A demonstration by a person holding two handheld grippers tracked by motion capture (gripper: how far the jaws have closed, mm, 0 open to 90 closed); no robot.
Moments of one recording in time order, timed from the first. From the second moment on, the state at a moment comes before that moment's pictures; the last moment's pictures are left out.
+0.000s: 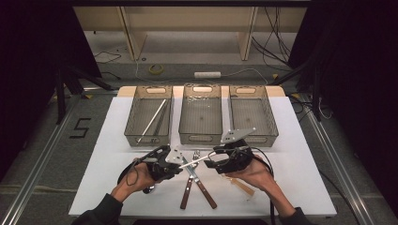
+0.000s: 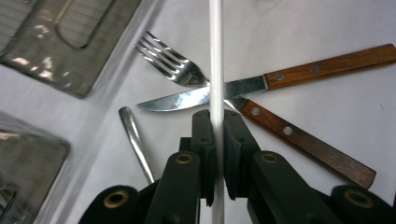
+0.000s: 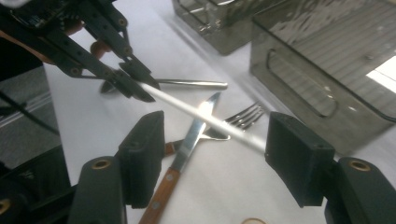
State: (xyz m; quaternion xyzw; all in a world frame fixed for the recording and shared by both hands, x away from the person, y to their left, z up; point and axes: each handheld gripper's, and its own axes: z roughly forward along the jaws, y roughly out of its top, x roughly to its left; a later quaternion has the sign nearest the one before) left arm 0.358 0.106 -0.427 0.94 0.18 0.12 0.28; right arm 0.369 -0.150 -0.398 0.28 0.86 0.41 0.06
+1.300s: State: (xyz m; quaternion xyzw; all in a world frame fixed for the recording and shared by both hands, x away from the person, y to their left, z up) left arm 0.407 0.173 -0.402 0.85 0.37 0.16 0.35; right arm 0.330 -0.203 -0.421 0.35 0.81 0.46 0.11
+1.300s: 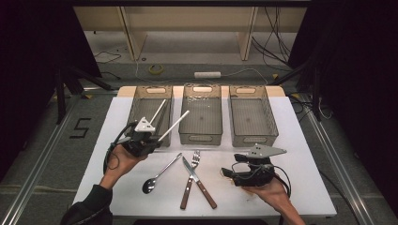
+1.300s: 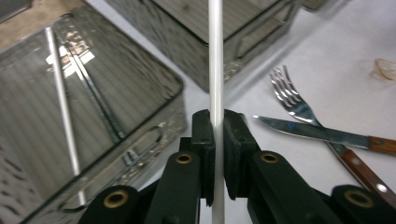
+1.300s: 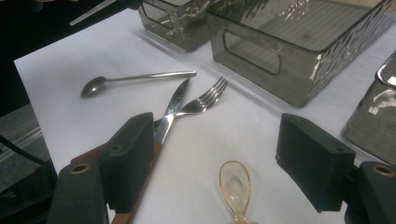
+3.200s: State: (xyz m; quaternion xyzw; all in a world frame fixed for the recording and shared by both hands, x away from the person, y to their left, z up) left arm 0.536 0.214 -0.413 0.78 0.50 0.19 0.33; right arm 0.310 -0.204 -0.429 0.32 0.82 0.46 0.09
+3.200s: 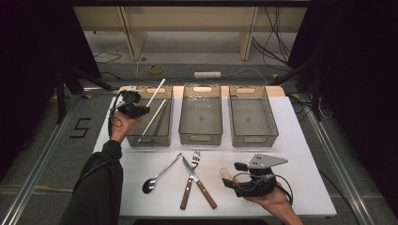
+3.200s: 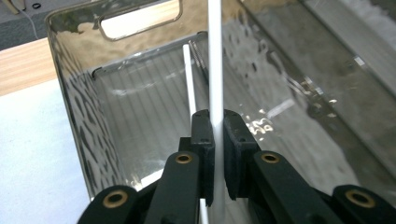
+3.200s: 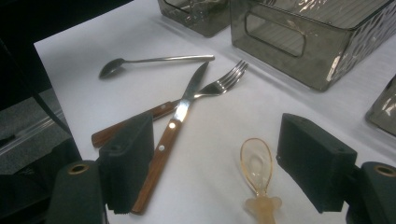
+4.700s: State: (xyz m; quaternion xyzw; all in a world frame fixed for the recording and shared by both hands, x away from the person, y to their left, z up) left arm 0.435 0.184 -0.390 0.83 0.44 0.12 0.33; right arm 0.309 -0.201 -0.430 0.32 0.83 0.45 0.09
